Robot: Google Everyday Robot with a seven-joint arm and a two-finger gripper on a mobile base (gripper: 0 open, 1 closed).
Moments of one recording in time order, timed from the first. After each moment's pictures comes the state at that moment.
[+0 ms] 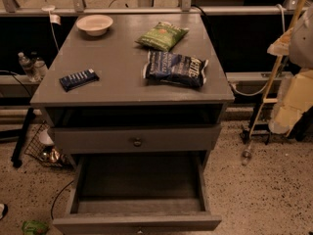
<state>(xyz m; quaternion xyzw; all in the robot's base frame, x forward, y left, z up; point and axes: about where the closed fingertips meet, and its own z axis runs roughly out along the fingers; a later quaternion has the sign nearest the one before) 0.438 -0.217 0.976 -0.60 0.78 -0.03 0.16</state>
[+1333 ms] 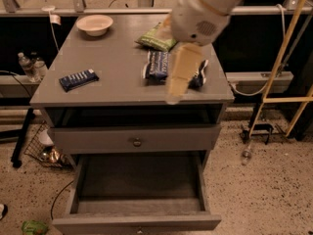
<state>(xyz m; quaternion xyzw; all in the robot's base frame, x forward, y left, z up) 0.501 -0.015 0.977 -0.74 0.63 0.10 0.21</state>
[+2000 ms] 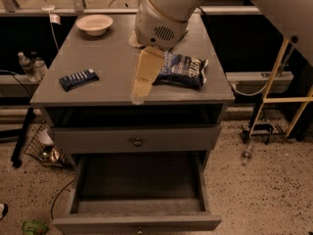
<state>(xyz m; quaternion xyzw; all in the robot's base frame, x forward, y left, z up) 0.516 0.044 0.961 -0.72 0.65 0.12 0.21</state>
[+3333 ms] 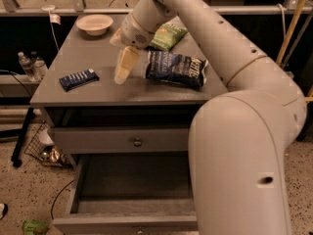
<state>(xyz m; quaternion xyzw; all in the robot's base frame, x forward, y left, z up) 0.686 0.116 0.876 -0.74 0.58 0.21 0.26</state>
